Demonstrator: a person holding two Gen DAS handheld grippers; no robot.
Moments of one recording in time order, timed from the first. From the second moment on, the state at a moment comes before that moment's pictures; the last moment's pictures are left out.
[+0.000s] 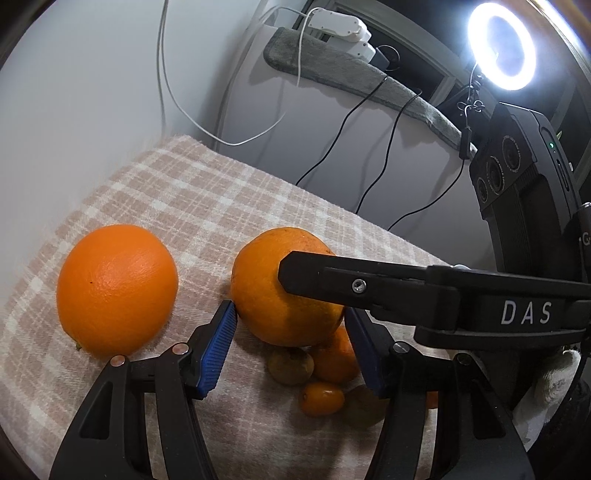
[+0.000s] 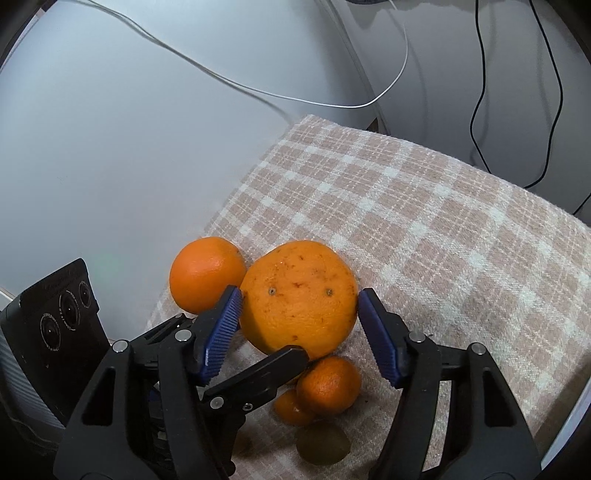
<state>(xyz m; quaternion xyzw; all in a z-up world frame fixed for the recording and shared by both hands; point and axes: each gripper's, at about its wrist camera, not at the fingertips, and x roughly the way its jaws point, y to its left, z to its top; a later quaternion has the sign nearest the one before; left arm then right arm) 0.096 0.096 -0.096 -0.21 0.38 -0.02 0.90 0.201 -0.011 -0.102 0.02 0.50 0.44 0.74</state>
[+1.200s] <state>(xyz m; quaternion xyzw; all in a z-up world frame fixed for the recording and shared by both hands) 0.117 -0.051 -0.045 -0.15 0.35 -0.15 0.91 0.179 -0.193 -0.050 0.07 0.44 0.34 0.83</state>
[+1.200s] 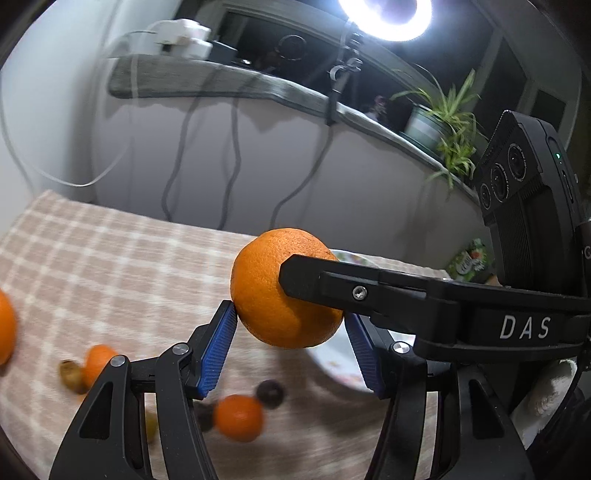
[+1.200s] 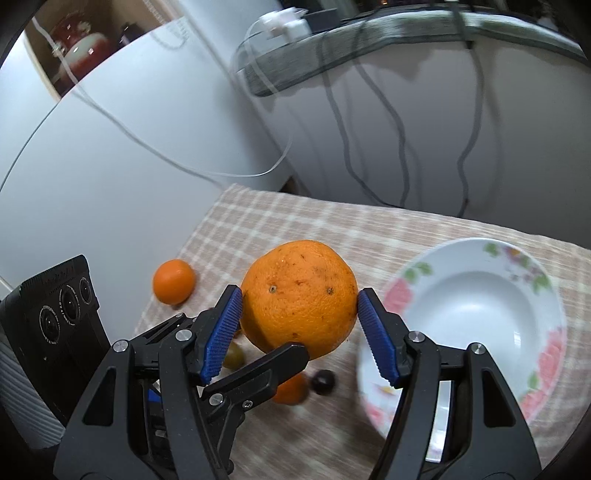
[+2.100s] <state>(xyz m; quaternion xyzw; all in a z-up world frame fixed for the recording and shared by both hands) 0.176 -0.134 -0.073 -0.13 0.42 -0.21 0.88 0.224 -0.287 -0.088 0.13 0.46 0.26 0.84</state>
